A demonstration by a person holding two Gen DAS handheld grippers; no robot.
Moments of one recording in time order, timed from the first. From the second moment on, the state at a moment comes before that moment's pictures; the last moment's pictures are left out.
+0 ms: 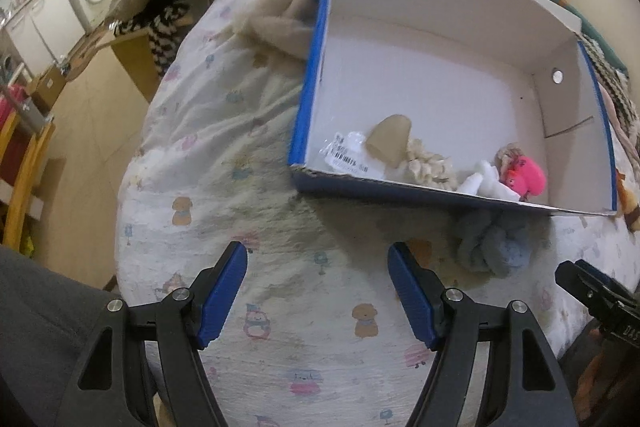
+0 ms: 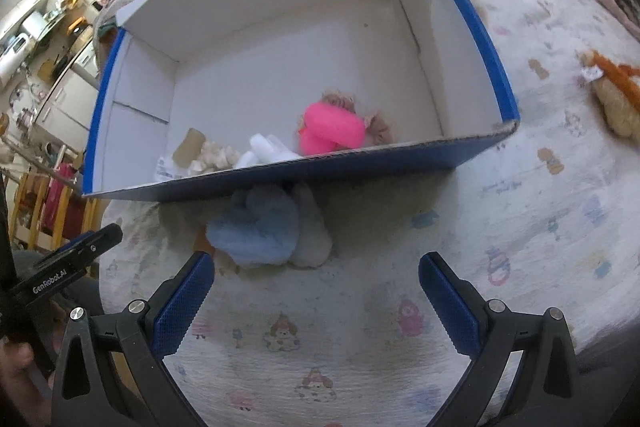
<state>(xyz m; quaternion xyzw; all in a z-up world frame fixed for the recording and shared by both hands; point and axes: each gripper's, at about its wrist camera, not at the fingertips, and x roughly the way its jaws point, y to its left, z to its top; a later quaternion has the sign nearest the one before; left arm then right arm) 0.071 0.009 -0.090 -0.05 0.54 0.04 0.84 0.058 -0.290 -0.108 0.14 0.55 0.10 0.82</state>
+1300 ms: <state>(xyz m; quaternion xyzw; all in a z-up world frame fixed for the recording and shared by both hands) 0.075 0.009 -0.109 -0.06 0.57 0.05 0.82 0.062 -0.259 -0.086 0.01 0.54 0.17 0.82</state>
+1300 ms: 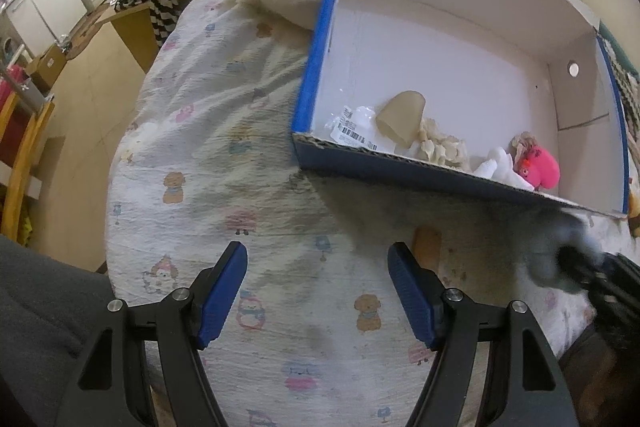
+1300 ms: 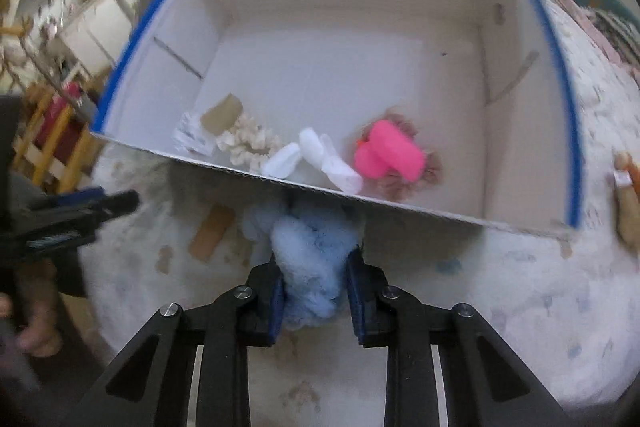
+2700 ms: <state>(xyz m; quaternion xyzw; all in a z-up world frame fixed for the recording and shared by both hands) 0.097 0.005 -0.145 -0.03 0.59 0.02 0.80 0.045 -0.278 -0.089 0.07 0.52 0.11 0.85</state>
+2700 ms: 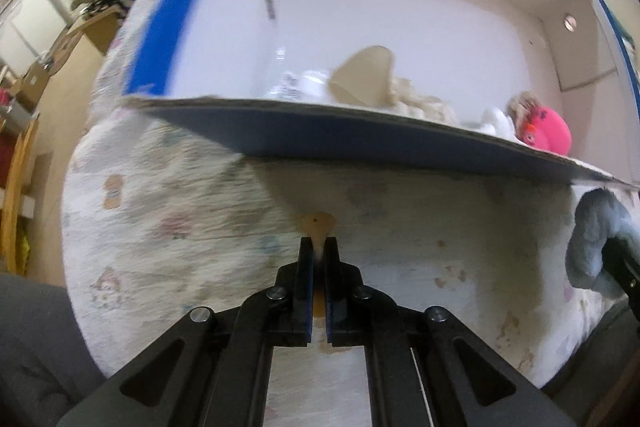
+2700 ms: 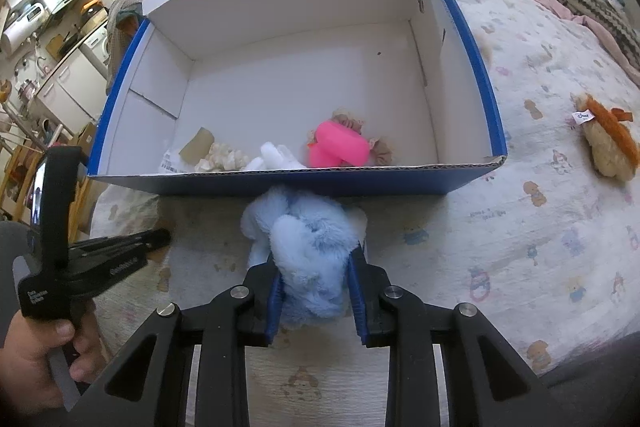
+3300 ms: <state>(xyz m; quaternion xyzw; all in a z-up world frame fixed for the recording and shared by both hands) 0.055 -0.013 -0.078 -0.03 0.50 0.04 0.86 0.024 -0.274 -0.054 0.08 0.45 0.14 0.88</state>
